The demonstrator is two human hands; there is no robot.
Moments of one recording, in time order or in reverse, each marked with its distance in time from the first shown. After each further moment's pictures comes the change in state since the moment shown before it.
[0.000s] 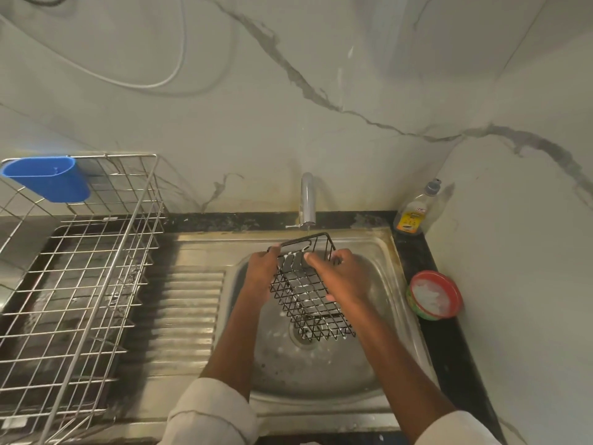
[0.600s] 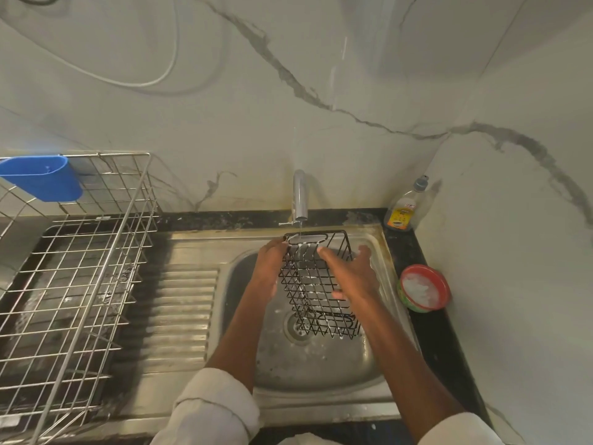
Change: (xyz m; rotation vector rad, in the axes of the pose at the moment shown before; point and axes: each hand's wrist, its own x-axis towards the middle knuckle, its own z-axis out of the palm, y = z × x) left_hand -0.005 -0.005 0.023 -0.099 -0.135 0.042; right_hand -0.008 0.009 -0.029 0.141 0.000 0.170
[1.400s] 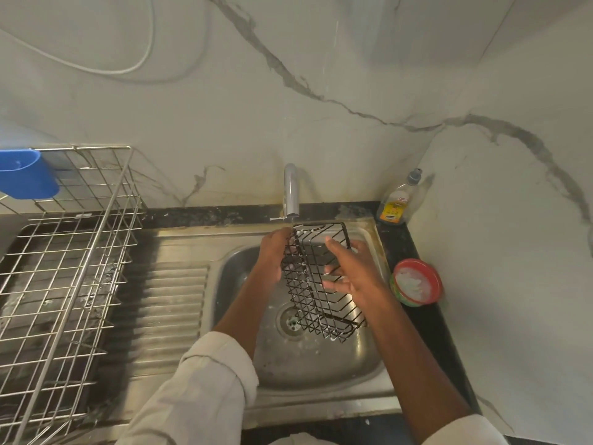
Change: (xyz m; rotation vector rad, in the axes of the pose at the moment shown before) left_hand 0.028 0.007 0.028 -0.058 0.013 -0.079; right_hand 0.014 -0.003 -0.016 0.407 -0.162 0.115
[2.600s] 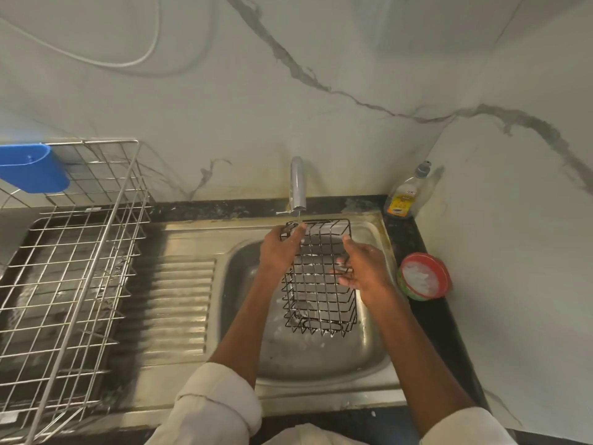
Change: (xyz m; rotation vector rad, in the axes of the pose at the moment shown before) left_hand -0.036 -0.001 -0.013 0.441 0.075 0.253; right_hand 0.009 0.014 -0.005 -0.027 0.089 -0.028
